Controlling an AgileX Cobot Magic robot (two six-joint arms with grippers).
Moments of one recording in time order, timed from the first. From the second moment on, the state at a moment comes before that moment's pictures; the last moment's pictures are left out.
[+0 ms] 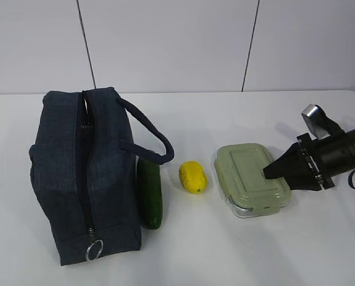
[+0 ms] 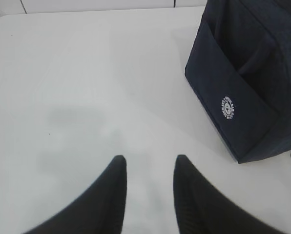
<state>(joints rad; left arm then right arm) 0.04 0.01 -0.51 -0.11 1.10 0.06 -0.23 2.20 -1.22 1.09 1.19 -1.01</state>
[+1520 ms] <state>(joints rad) 0.04 0.01 -0.51 -0.11 1.10 0.06 -0.23 2.20 -1.22 1.09 1.19 -1.01</state>
